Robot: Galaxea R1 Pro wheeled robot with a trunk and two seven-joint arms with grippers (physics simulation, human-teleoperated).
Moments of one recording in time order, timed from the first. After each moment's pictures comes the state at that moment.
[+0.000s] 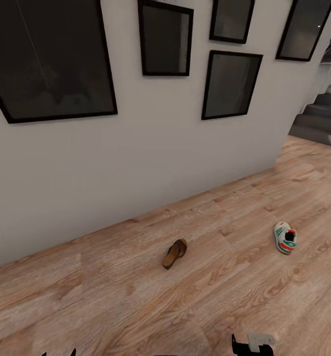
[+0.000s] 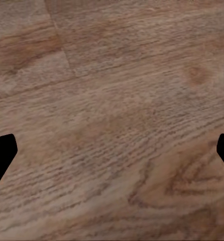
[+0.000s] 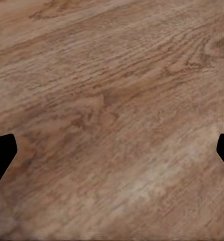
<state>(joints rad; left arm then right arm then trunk) -0.08 0.18 0.17 -0.47 0.19 -0.57 -0.28 -0.42 -0.05 0.11 -0.04 -0.08 -0.52 -0.20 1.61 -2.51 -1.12</state>
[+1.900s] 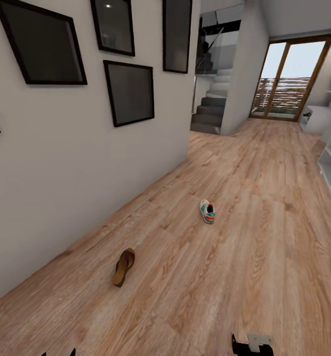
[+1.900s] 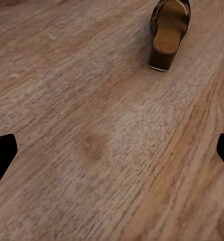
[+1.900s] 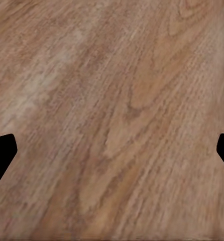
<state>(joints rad) -0.08 0.18 0.17 -0.47 0.19 -0.57 -0.28 -0.42 -0.05 0.11 -0.04 -0.08 -0.52 -0.20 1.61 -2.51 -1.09</state>
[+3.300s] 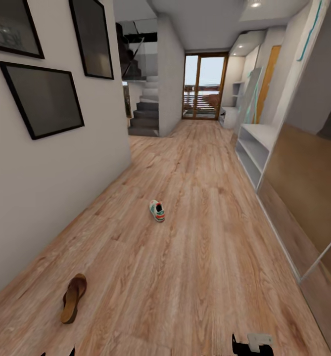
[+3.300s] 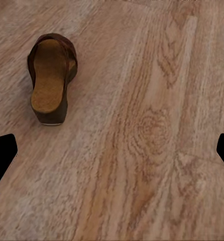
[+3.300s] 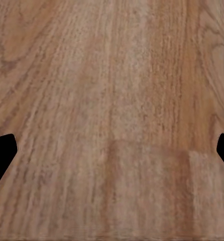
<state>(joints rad) -0.08 0.18 0.18 -0.47 0.20 -0.58 -0.28 -0.42 -0.05 0.11 -0.04 -0.08 -0.52 -0.20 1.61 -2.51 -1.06</state>
